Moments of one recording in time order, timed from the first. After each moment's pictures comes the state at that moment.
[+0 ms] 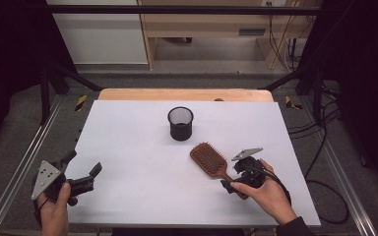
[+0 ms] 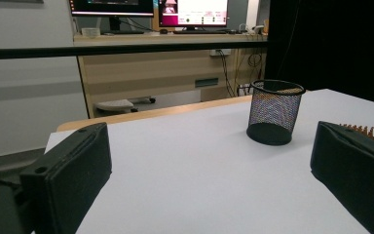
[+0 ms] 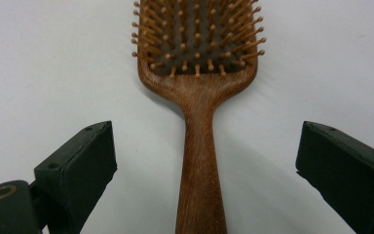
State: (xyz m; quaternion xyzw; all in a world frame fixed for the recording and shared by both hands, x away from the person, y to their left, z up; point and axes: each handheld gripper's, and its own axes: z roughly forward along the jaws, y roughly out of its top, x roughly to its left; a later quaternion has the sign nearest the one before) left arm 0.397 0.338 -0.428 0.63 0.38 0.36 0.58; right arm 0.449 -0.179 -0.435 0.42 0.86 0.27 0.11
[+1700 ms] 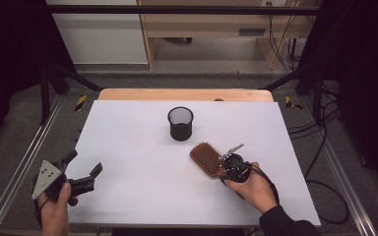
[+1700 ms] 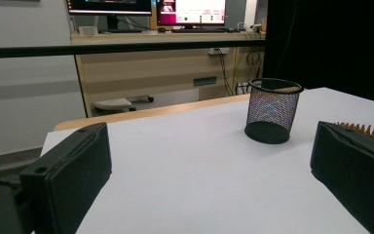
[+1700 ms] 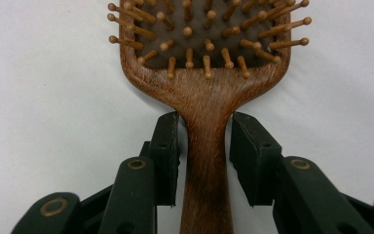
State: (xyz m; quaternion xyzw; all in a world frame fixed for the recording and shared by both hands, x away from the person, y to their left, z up) left arm 0.397 0.337 -0.428 0.63 0.38 0.36 0.57; right arm 0.473 -0.152 -0.454 0.42 0.88 0.19 0.09
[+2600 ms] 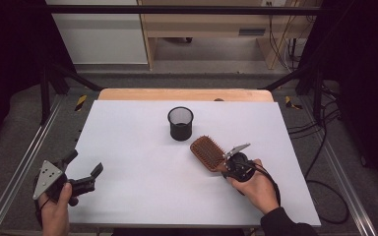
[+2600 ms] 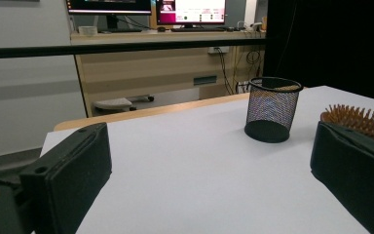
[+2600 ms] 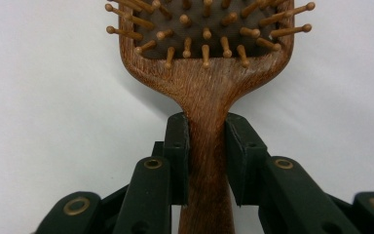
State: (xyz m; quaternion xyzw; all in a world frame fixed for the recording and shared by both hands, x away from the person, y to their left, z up) left arm 0.397 0.334 -0.428 0.63 0.38 0.36 0.57; right arm 0.472 -0.165 -0.449 0.41 0.87 0.24 0.11
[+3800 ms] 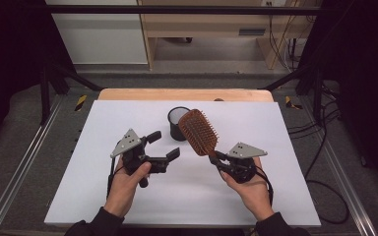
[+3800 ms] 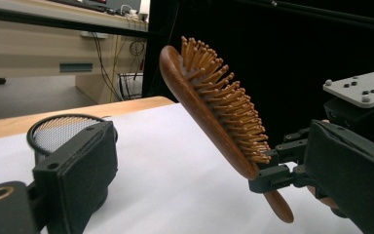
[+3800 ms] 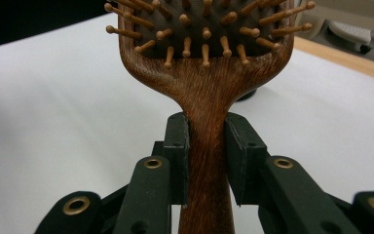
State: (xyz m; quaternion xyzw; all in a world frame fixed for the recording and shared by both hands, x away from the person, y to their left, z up) left arm 0.453 0.151 -0.371 0.68 0.31 0.14 0.65; right arm 0.444 -0.152 -0.409 0.33 0.78 0.49 0.20
